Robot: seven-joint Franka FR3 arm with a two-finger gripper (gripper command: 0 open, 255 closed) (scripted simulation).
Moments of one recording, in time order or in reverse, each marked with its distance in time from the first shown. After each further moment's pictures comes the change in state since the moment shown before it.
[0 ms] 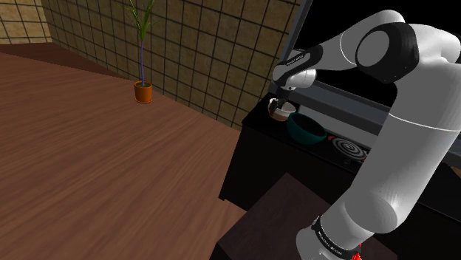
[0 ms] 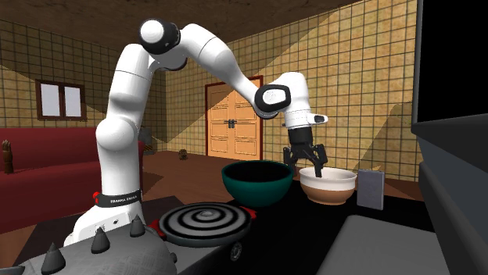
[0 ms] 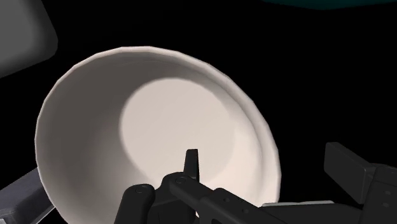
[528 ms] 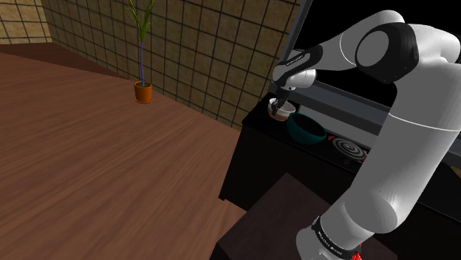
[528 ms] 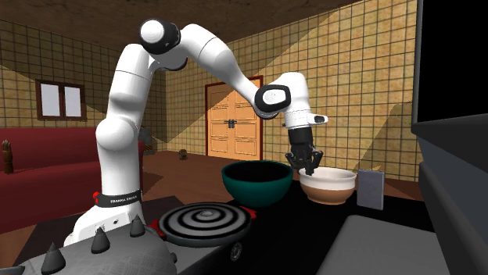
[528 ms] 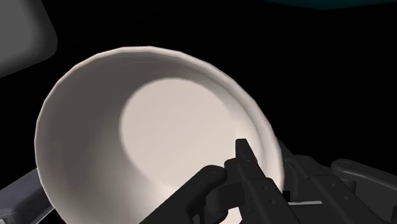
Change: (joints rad) arm -0.001 0.002 0.000 0.000 0.001 0.002 -0.001
